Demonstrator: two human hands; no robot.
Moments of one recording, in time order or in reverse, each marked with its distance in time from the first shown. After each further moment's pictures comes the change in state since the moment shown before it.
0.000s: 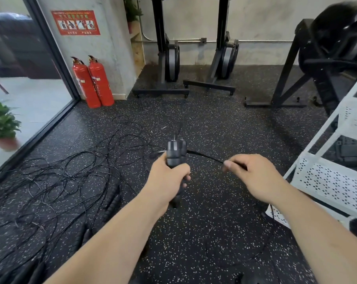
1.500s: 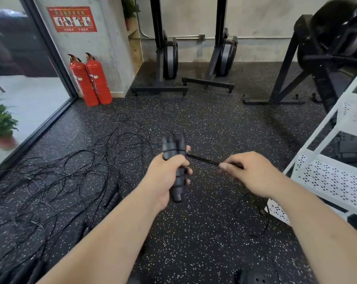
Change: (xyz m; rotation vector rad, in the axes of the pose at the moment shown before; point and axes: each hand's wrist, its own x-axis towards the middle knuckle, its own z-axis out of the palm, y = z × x) left_hand 0.006 0.000 0.002 -0.260 -0.121 -0.072; right_hand 0.003 -0.006 -0.002 -0.045 -0.129 -0.024
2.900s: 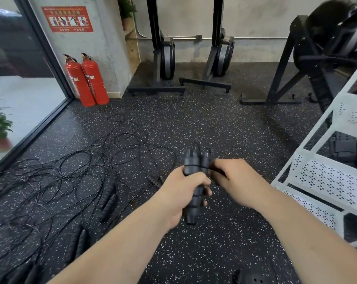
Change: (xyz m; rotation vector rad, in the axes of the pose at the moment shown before) left_hand -0.019 -0.020 0.027 0.052 -0.168 -0.109; right_hand 0.000 -0.014 0.027 -0.098 0.041 -0.092
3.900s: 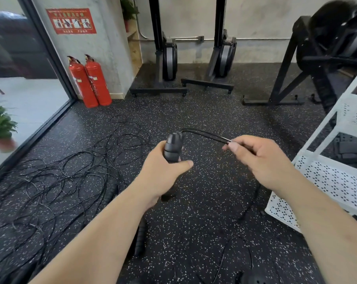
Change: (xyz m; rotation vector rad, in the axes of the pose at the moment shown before) left_hand 0.005 0.036 -0.041 0.490 0.245 0.308; right_hand -0.009 0.003 -0.048 0.445 0.216 0.028
